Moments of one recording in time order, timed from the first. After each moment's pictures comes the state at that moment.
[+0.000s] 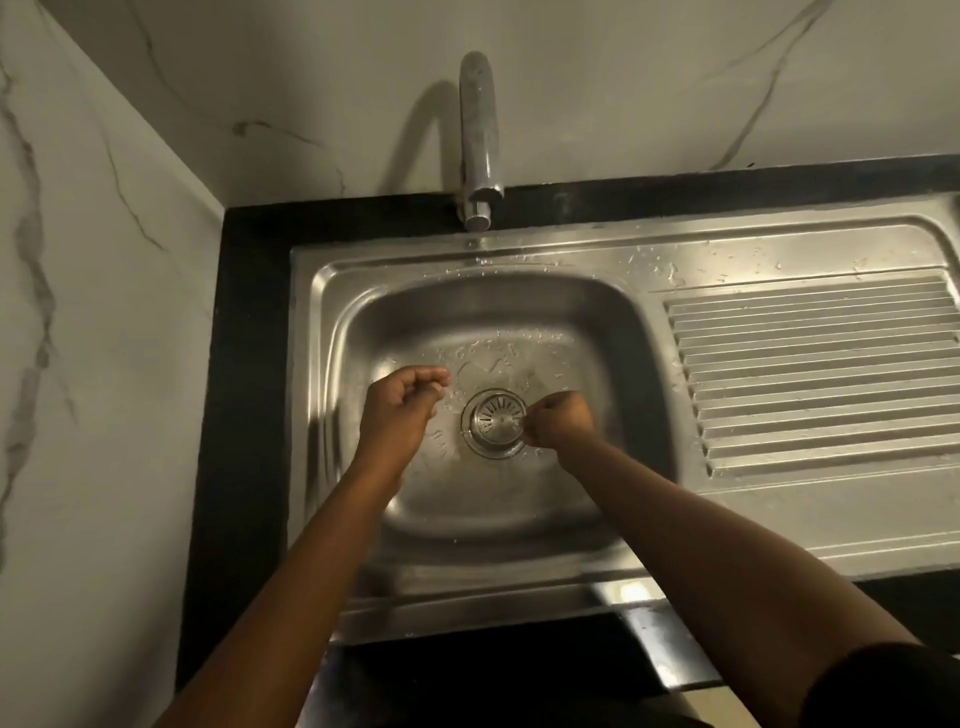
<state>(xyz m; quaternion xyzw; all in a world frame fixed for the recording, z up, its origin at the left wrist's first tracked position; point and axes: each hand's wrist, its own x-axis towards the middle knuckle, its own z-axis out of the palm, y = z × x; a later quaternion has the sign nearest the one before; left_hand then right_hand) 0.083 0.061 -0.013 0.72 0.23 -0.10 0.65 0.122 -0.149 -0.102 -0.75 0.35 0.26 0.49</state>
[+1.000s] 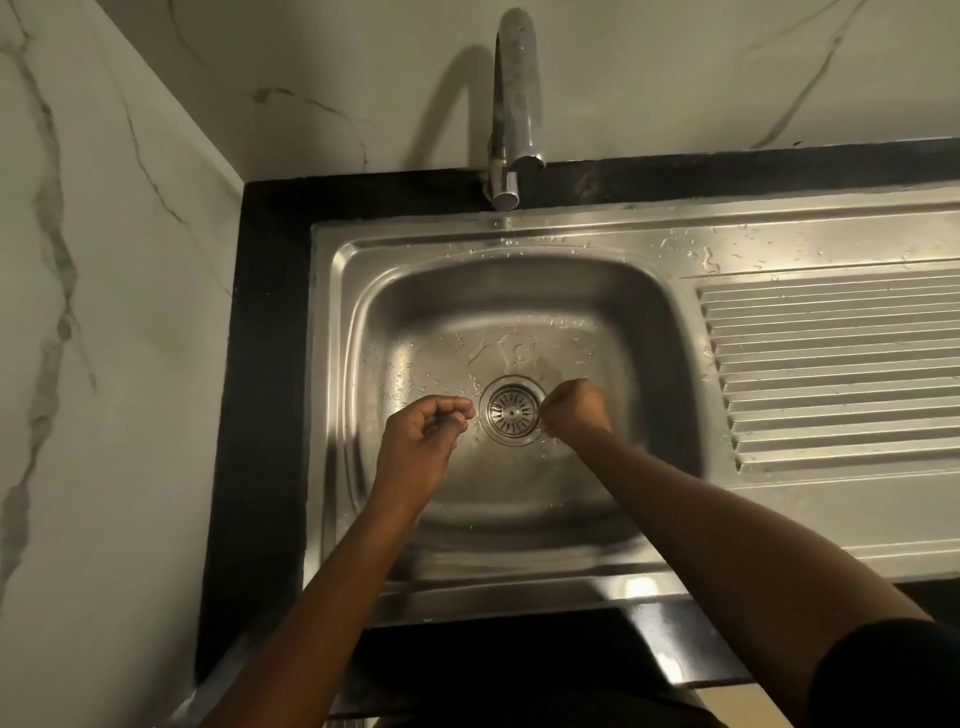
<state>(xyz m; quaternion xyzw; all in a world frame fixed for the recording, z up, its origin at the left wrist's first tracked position) 0.035 0.060 -0.017 0.72 0.25 -0.11 0.64 0.119 -0.145 -0.110 -0.88 0.21 0.27 0.32</state>
